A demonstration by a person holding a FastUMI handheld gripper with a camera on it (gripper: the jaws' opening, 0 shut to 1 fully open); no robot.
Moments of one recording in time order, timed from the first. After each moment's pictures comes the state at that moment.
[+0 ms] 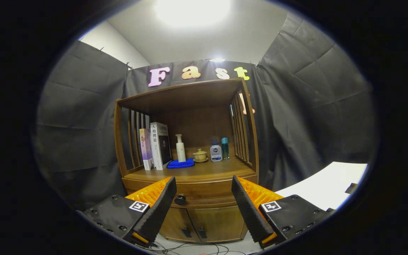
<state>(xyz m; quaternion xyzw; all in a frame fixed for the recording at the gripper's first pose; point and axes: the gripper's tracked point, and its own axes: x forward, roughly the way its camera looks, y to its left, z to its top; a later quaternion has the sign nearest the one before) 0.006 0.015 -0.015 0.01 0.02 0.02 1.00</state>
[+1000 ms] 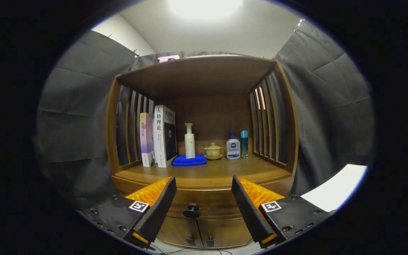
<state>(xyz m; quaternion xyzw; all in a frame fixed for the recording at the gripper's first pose) 0.124 0.088 -0.075 -0.03 0.05 0.03 1.00</state>
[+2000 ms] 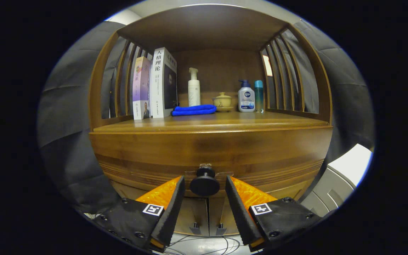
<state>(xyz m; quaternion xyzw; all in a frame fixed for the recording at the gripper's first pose) 0.174 0.112 -0.220 -0.04 0.17 0.02 0.98</state>
